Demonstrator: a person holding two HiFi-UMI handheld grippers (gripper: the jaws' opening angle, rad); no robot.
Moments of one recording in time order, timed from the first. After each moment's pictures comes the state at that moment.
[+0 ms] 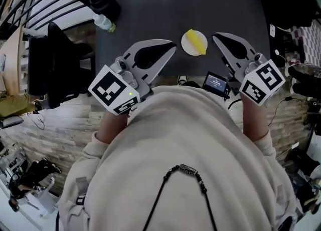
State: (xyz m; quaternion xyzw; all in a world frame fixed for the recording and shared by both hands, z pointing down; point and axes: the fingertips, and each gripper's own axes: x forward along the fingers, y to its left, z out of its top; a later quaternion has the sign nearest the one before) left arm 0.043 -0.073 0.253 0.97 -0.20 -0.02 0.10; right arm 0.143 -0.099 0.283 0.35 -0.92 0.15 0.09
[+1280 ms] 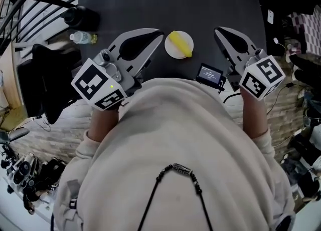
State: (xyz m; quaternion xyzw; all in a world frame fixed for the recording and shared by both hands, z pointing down) left arm 0.125 -0.170 0.259 0.97 -0.17 0.01 0.16; right arm 0.259 -0.174 0.325 0.41 -0.88 0.23 0.08
